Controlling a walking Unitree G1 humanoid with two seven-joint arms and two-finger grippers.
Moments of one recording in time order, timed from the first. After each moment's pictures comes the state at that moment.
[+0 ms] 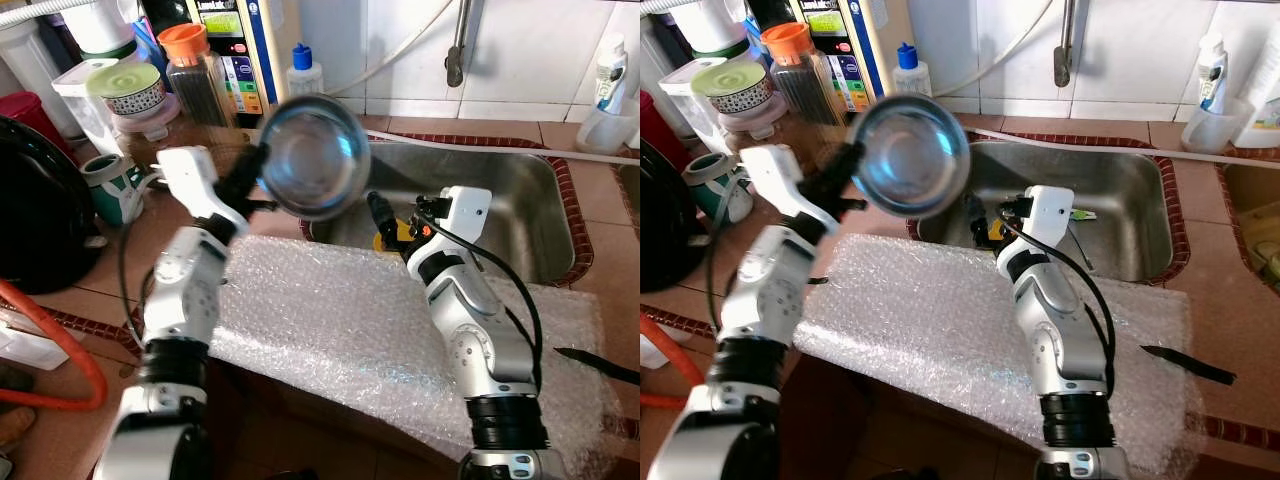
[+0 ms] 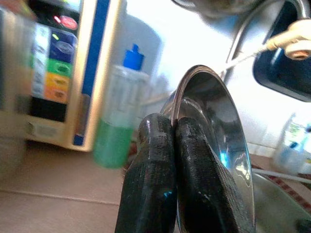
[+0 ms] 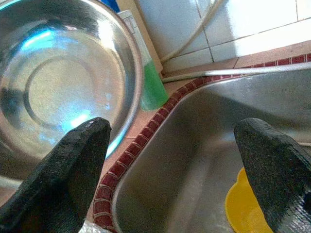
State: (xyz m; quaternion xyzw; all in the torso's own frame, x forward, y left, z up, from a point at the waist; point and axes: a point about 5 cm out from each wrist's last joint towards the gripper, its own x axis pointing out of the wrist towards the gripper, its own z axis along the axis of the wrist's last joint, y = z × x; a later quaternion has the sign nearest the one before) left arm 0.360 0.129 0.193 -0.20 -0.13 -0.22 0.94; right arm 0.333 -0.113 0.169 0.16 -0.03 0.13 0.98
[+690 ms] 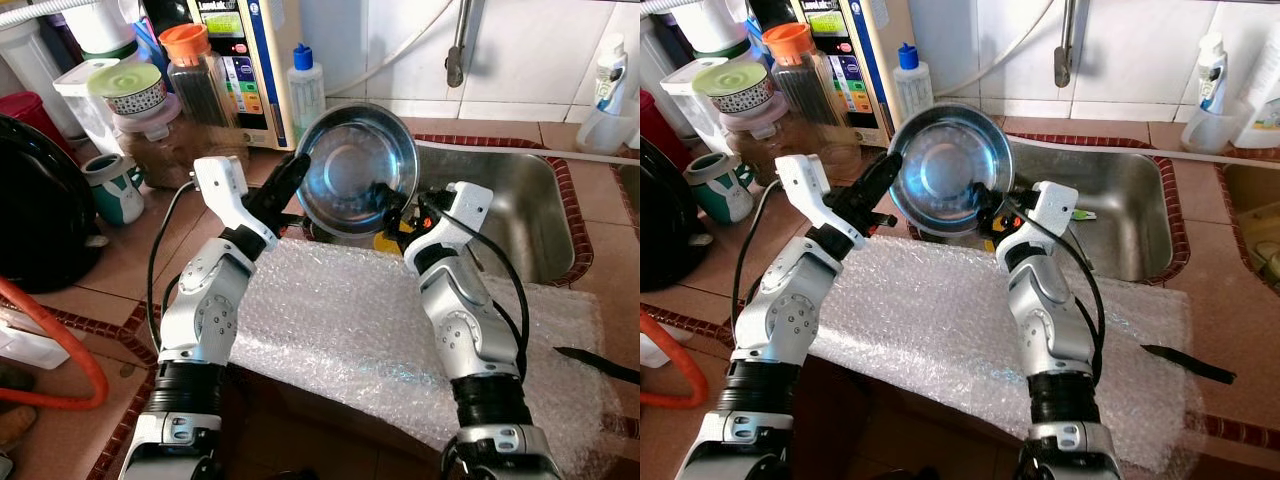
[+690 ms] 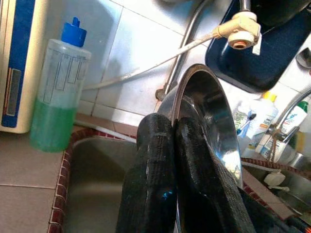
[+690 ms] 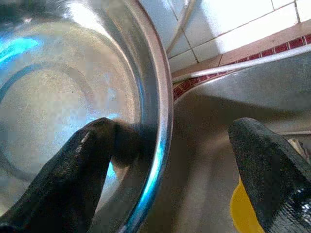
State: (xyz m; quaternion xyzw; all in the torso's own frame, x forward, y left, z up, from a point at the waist) left arm 0.340 0.100 0.196 -0.24 -0.11 -0.29 0.92; right arm 0.350 -0.115 0.165 0.22 -0.03 0.09 0.97
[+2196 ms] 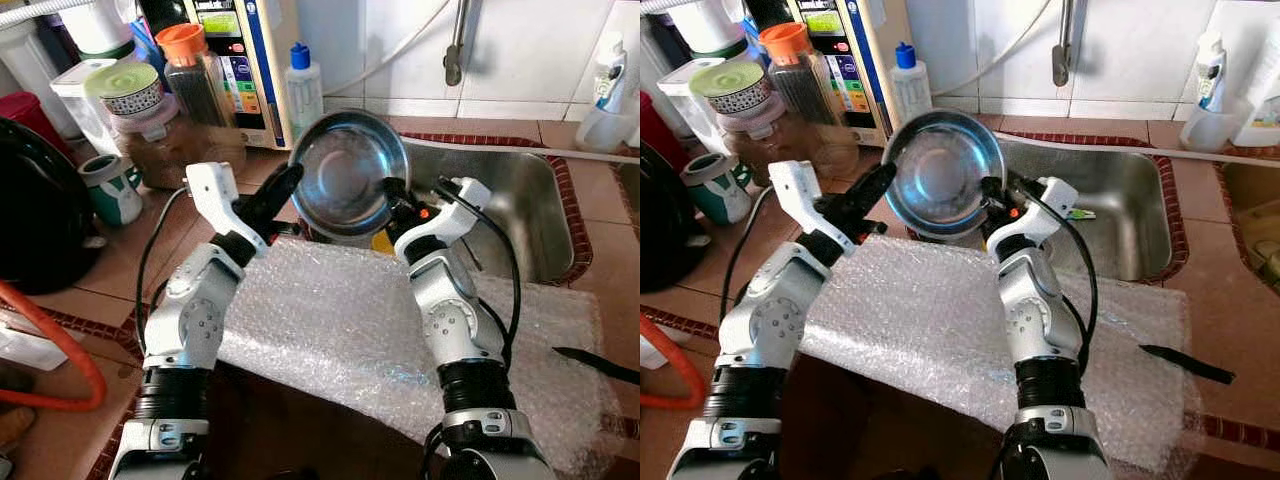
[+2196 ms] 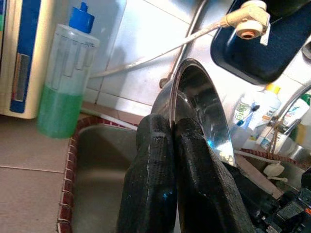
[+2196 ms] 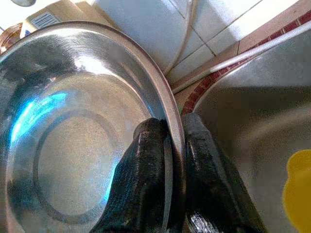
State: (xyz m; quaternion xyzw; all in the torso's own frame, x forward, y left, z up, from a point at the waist) left arm 0.337 0.110 0.192 -0.24 -0.09 -0.30 0.92; right arm 0.357 -0.108 0.168 0.33 -0.03 0.11 0.94
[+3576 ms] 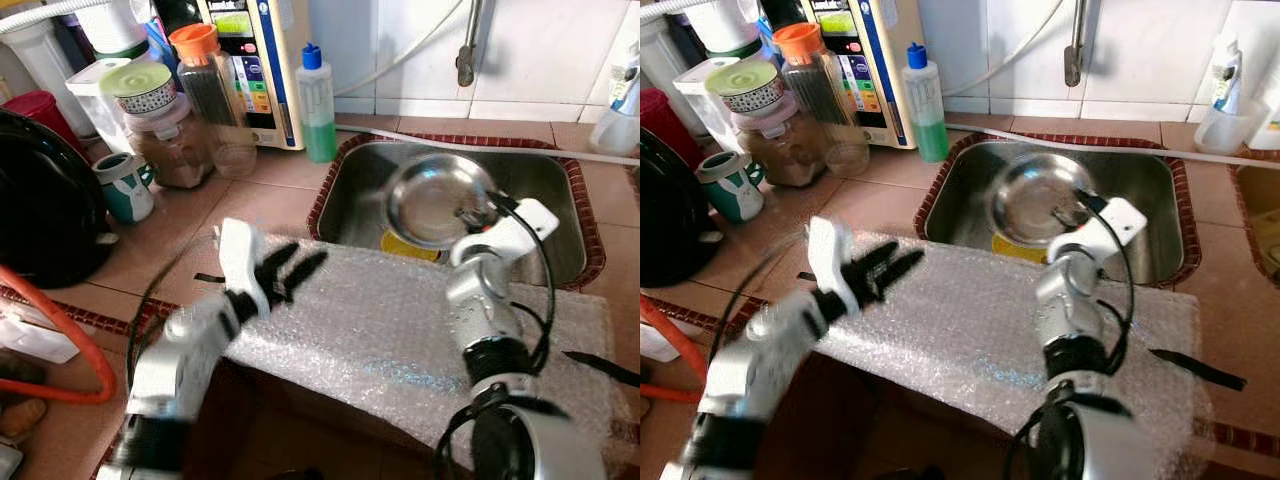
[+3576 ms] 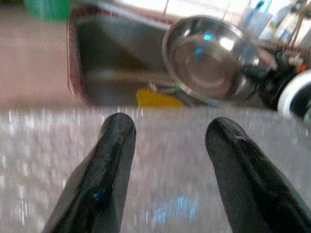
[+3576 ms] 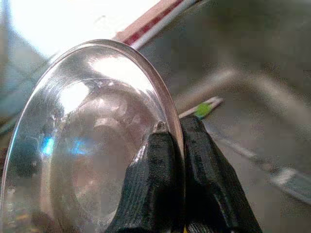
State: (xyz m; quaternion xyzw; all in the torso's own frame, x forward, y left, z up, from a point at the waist) left arm 0.298 0.109 0.125 -0.14 0.09 -0.35 0.92; right arm 0.373 -0.192 0.135 0.24 0.00 -0.22 0.94
